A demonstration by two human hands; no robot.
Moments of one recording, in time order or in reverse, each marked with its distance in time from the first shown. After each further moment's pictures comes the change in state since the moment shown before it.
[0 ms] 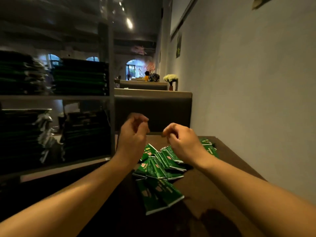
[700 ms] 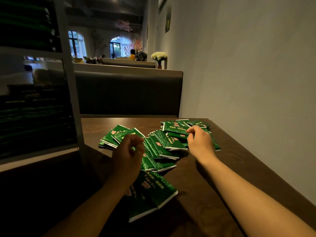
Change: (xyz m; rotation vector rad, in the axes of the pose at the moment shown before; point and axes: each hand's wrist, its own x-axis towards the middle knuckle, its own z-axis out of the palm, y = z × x) left_hand -0.041 -0.140 0.041 0.196 -0.060 -0.175; right_hand 0.006 0.199 0.042 -0.348 0.227 0.498
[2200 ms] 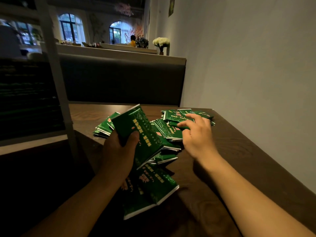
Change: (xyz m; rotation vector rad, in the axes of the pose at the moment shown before) left_hand -0.006 0.013 -0.006 -0.201 0.038 -0.236; right_hand -0.025 -0.020 -0.003 0.041 -0.018 -0.264
